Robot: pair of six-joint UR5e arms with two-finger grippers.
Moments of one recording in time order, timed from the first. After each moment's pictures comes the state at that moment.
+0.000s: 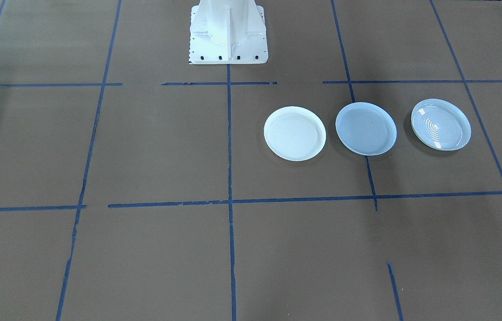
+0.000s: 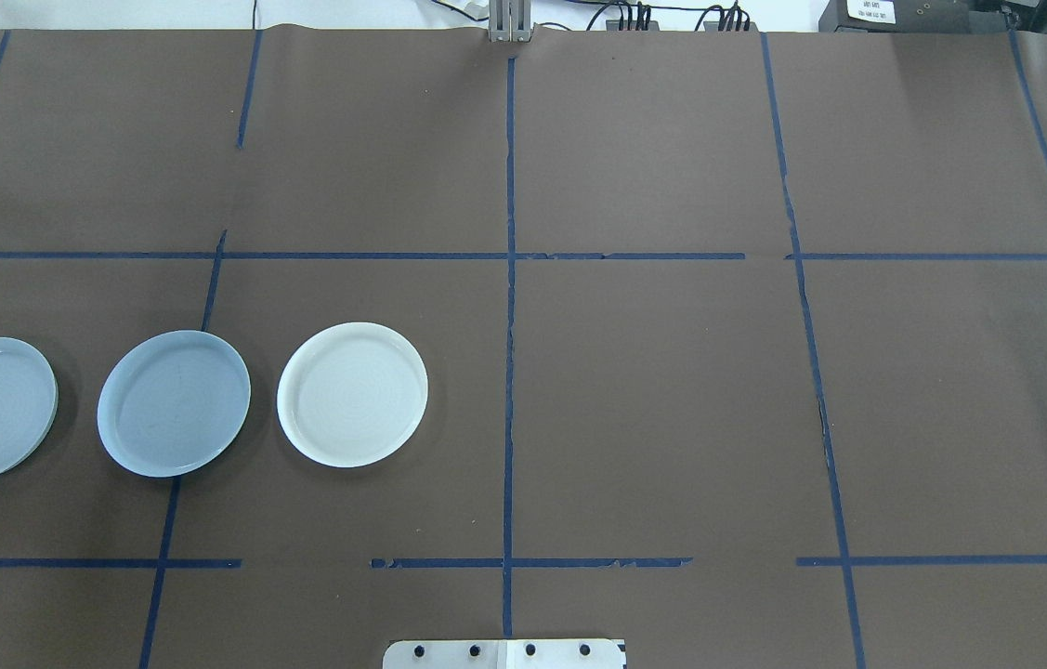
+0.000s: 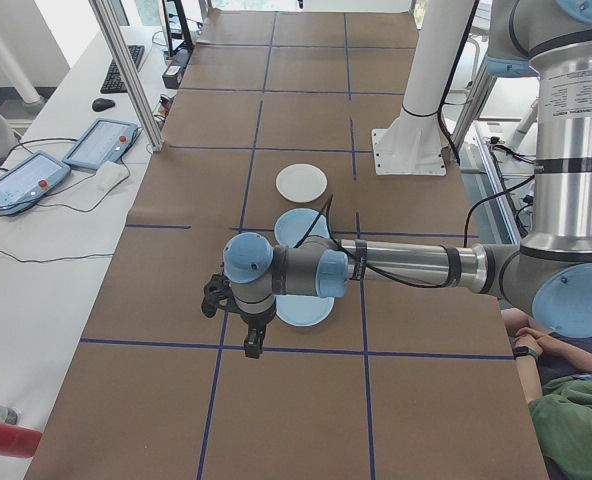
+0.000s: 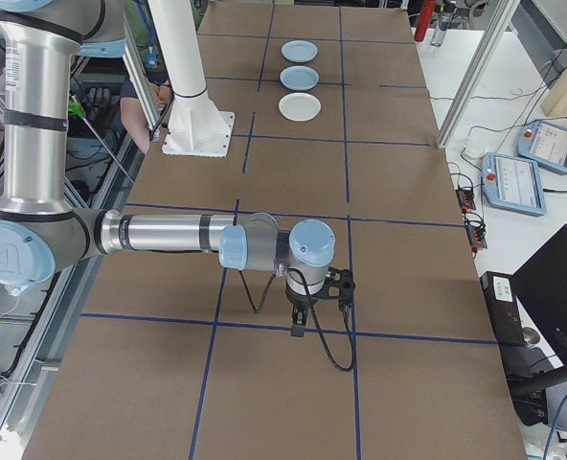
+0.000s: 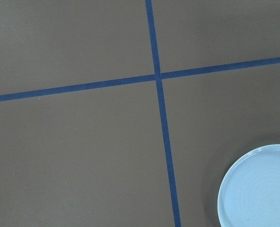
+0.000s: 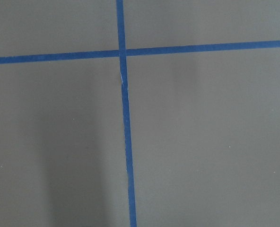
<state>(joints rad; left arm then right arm) -1.56 -1.51 -1.67 -1.57 -2.36 0.11 1.56 -1.69 1.73 -1.64 2.31 0.06</state>
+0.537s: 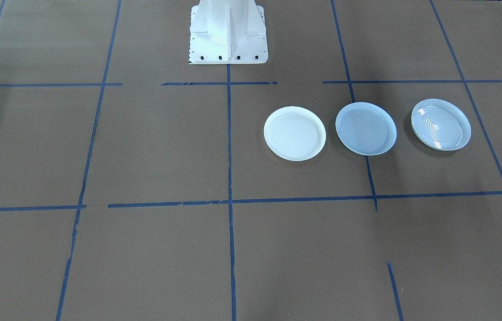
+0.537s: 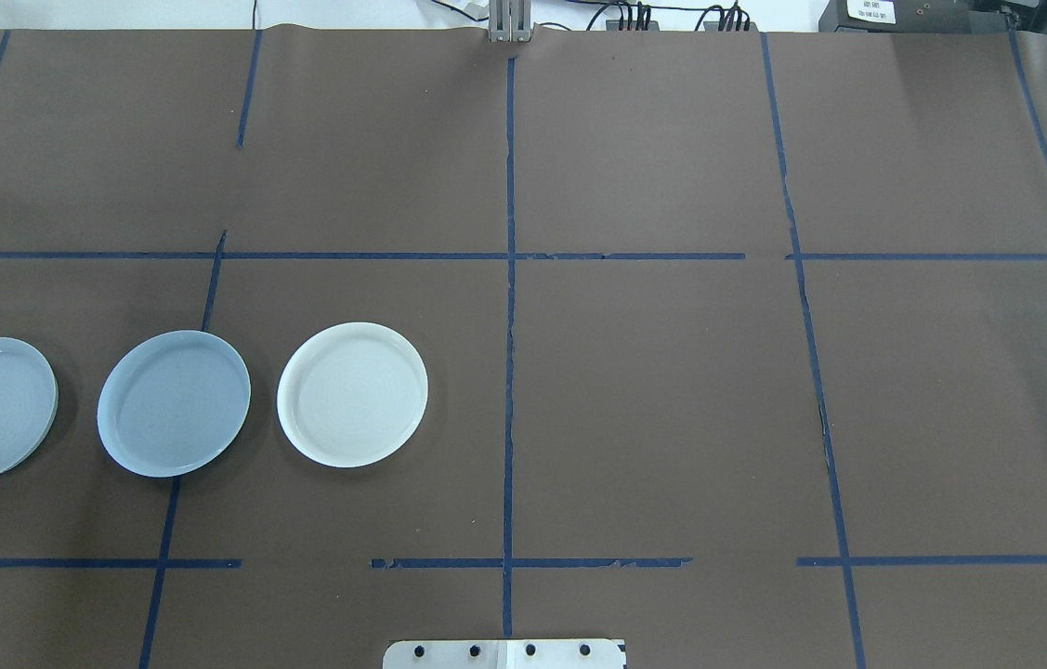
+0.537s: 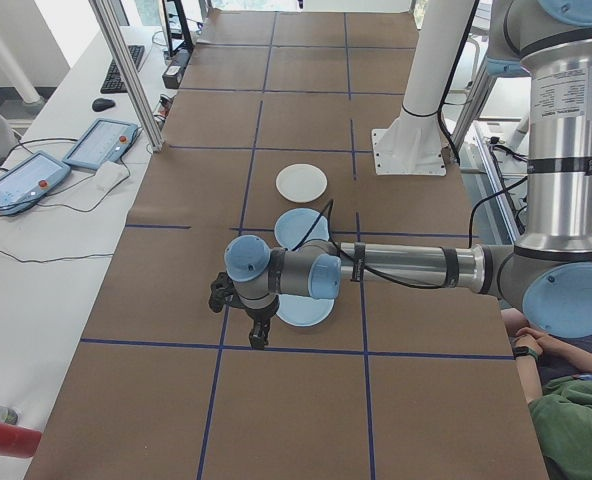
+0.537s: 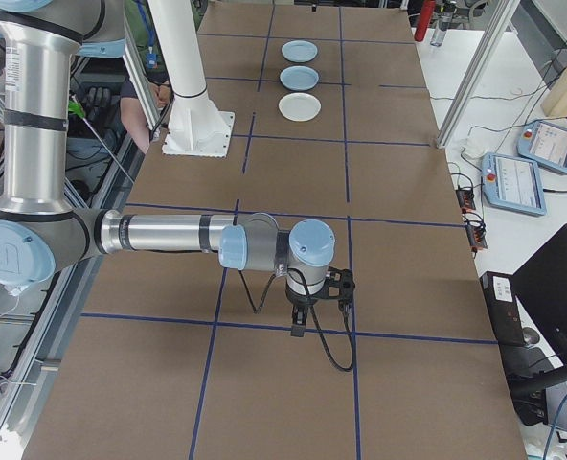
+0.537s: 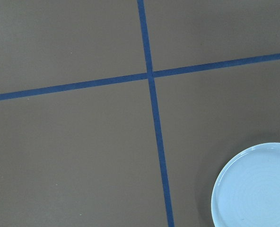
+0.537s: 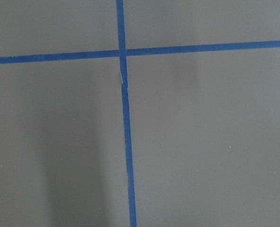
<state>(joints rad) -1.43 -1.47 -1.61 -1.75 -2.38 -0.02 1.56 -1.69 1.73 -1.64 2.31 0.06</state>
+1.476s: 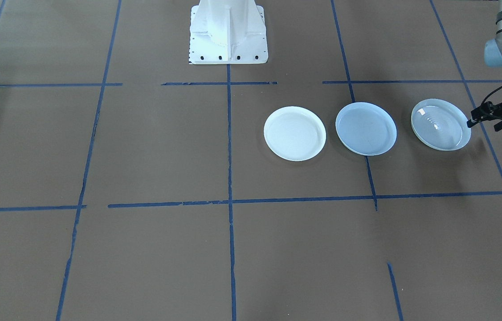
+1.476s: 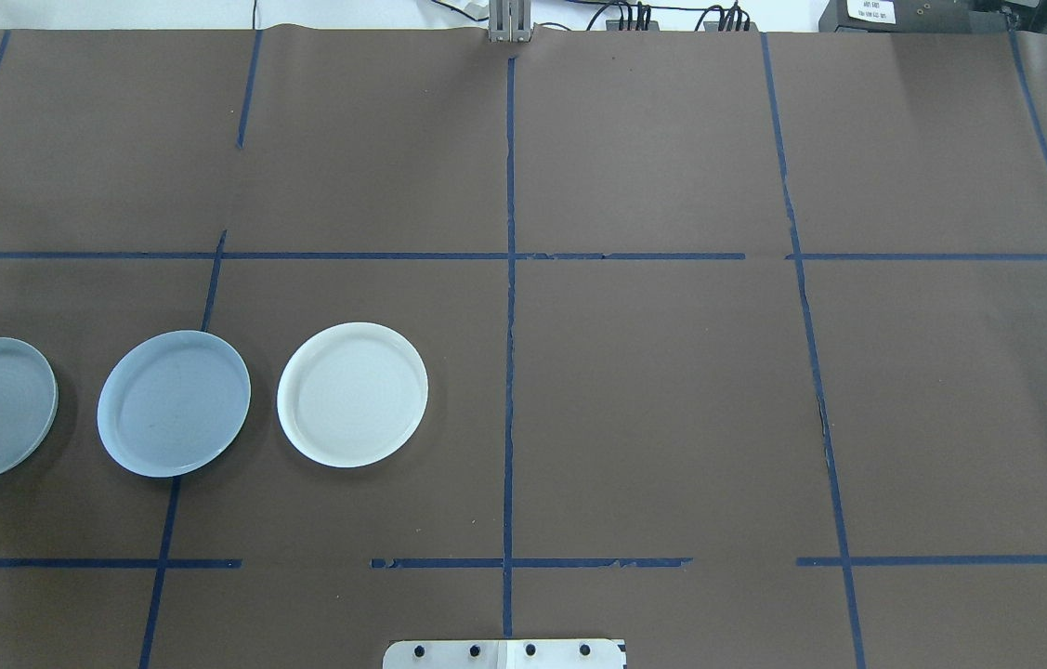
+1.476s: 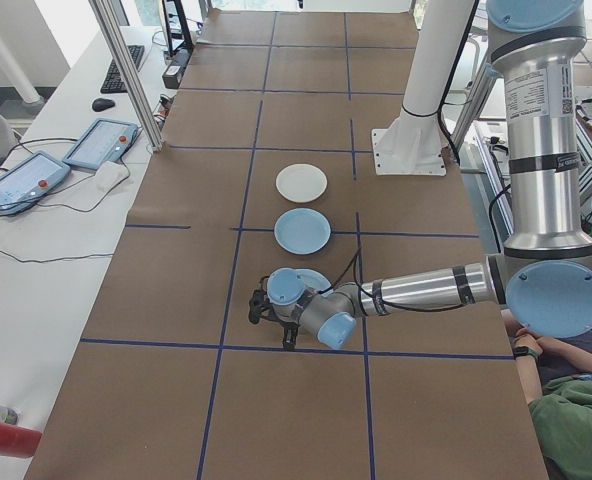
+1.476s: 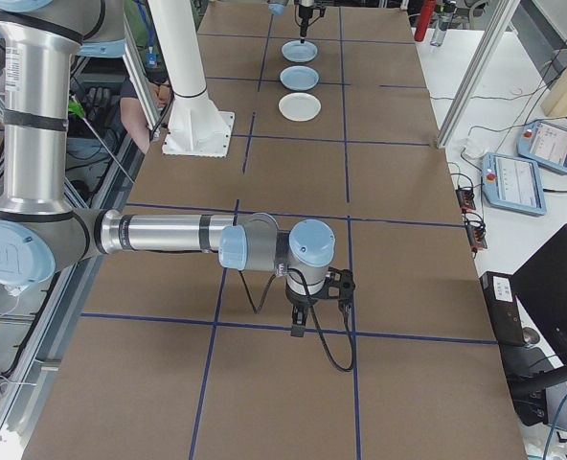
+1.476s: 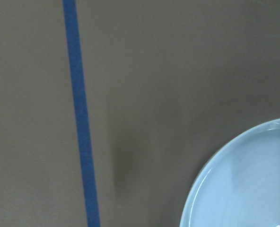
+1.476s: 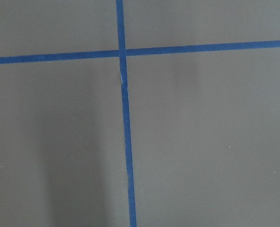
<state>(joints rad) -1.12 -1.42 -1.40 -2.37 -2.38 -0.53 1.56 -1.69 1.73 -1.64 2.31 0.06</state>
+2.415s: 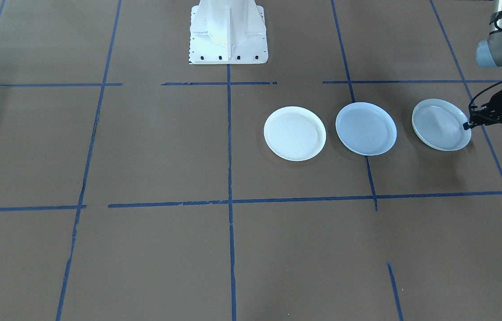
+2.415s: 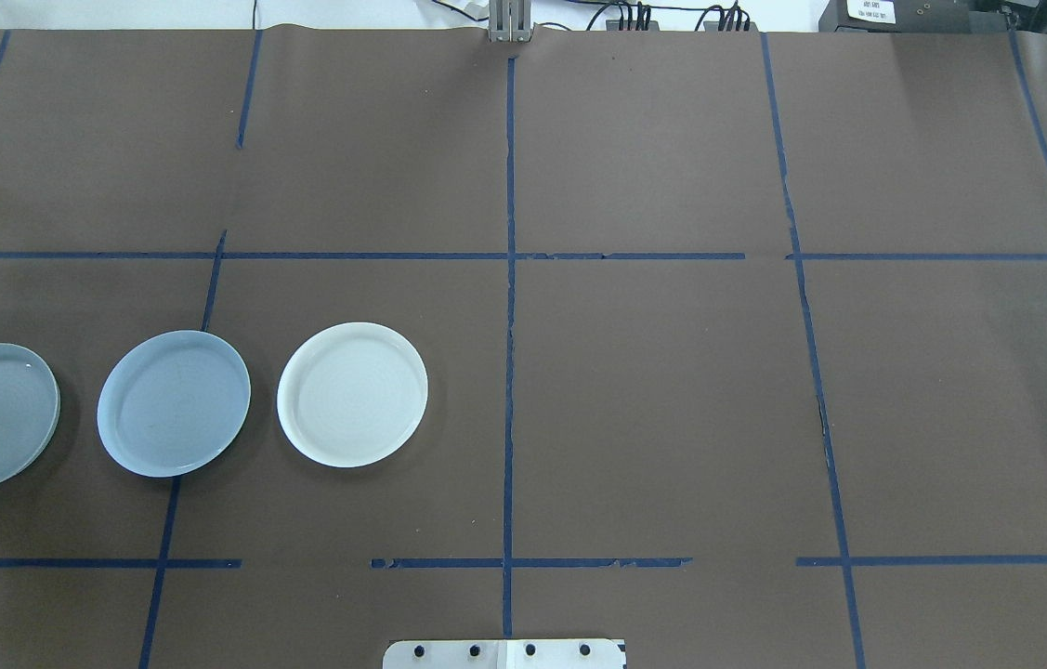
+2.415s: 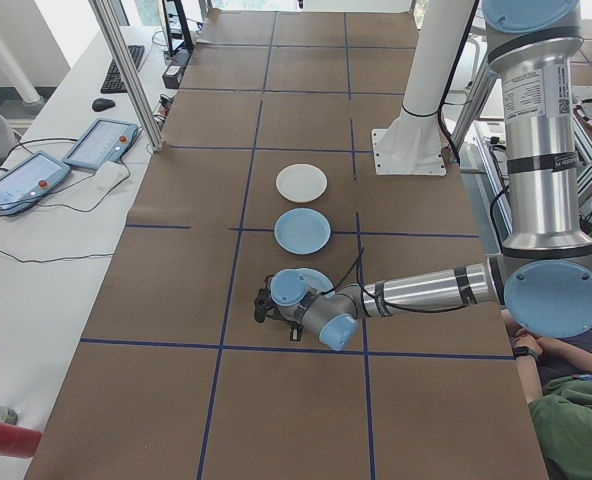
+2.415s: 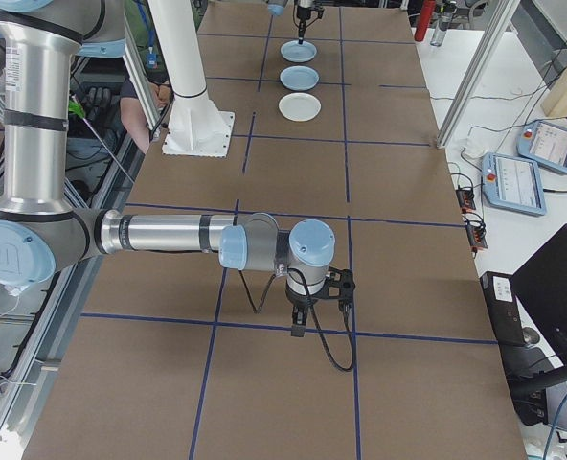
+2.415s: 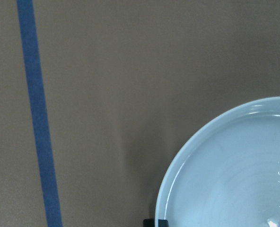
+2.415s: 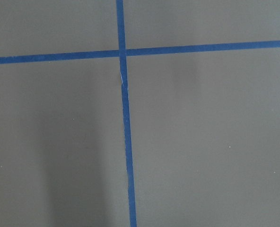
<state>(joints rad) -1.12 -1.41 -1.40 -2.38 -2.46 -0.53 1.56 -1.69 1.73 -1.64 2.31 0.06</state>
